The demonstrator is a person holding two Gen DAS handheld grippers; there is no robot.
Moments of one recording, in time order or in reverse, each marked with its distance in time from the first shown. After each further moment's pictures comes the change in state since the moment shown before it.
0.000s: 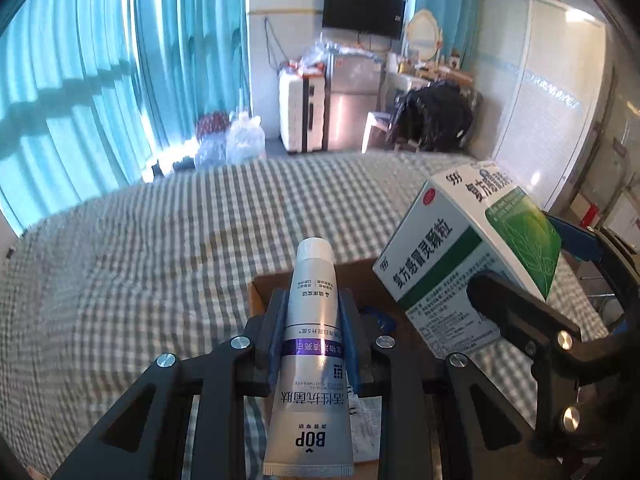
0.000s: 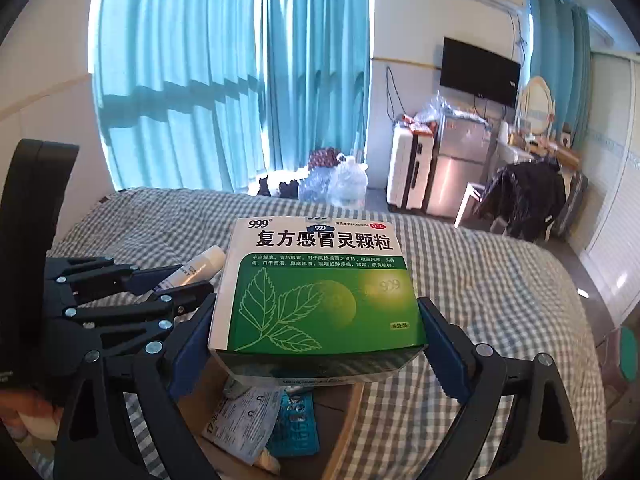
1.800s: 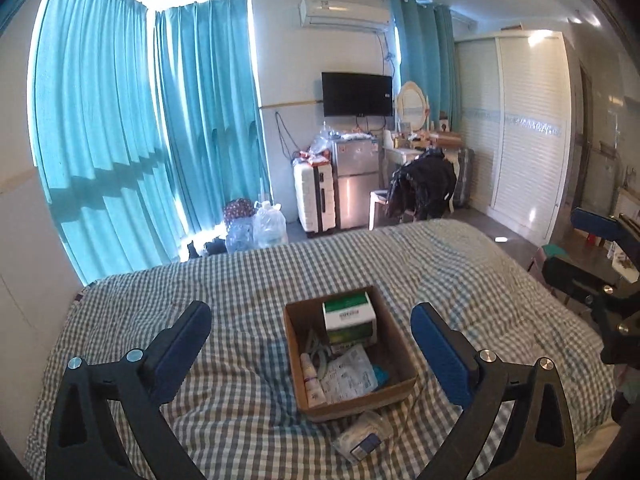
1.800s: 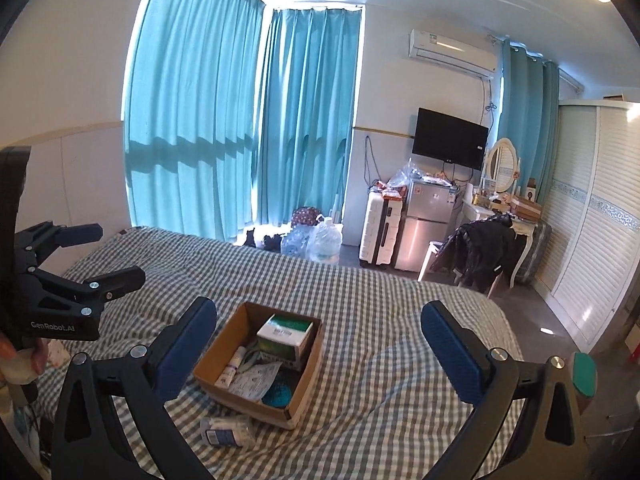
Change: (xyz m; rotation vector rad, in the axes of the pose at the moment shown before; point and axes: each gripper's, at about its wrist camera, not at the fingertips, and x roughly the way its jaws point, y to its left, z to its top) left arm -0.236 -0.047 -0.069 0.079 -0.323 0.108; right arm -0.261 0.002 -0.042 -0.060 -0.224 -0.065
